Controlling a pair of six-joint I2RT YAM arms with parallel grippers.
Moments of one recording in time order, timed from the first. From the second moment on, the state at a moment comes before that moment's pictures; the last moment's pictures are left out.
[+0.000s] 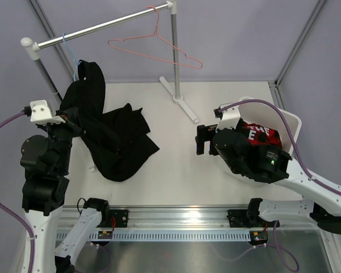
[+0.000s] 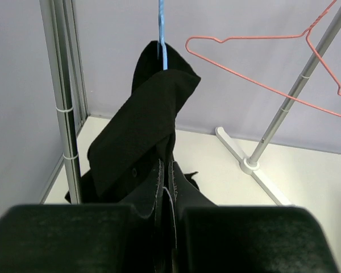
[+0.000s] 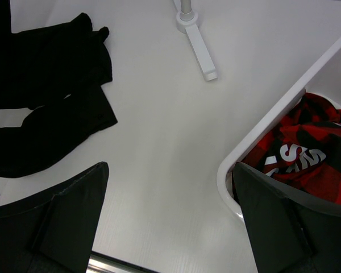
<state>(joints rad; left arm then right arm) -0.16 0.63 1.21 -0.49 -0.22 -0.14 1.15 1.05 1.33 -0.84 0.76 0.51</state>
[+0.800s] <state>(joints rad) -0.16 0.56 1.14 -0.20 -0.17 -0.14 1.15 1.07 1.31 -0.84 0.76 0.51</state>
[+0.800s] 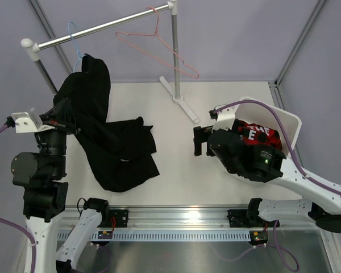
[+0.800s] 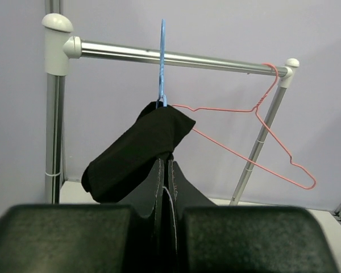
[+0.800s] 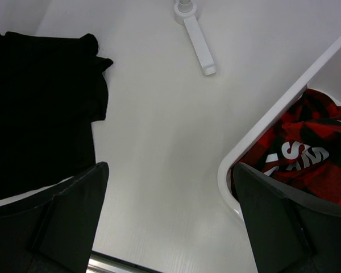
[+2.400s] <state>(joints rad) -0.16 0.10 1.07 -0.60 0.30 -0.66 1.15 1.49 1.78 -0.56 0.31 0.32</state>
